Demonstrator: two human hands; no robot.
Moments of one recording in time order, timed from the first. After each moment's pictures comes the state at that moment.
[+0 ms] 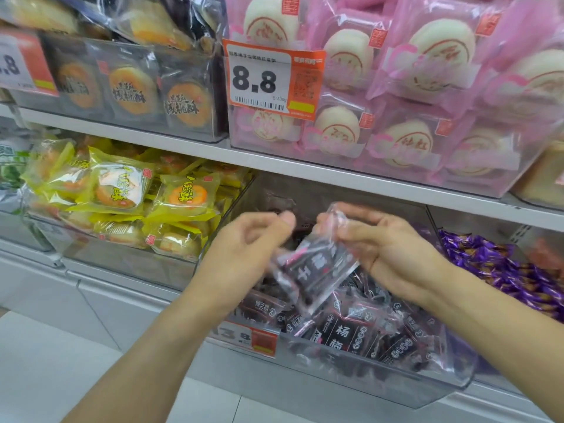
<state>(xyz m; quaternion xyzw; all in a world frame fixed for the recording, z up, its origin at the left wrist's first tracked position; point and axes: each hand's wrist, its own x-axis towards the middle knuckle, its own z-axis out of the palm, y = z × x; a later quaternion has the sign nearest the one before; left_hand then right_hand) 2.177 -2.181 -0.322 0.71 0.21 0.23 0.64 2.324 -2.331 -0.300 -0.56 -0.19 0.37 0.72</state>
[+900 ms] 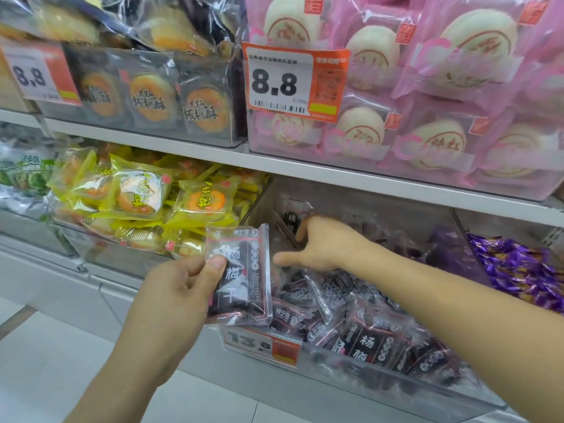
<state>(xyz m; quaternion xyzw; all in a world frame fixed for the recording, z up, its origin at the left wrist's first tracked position) 2.112 -2.154 -0.339 0.71 0.31 0.28 0.57 2.332 -2.227 -0.327 -0.89 -0.43 0.13 0.04</state>
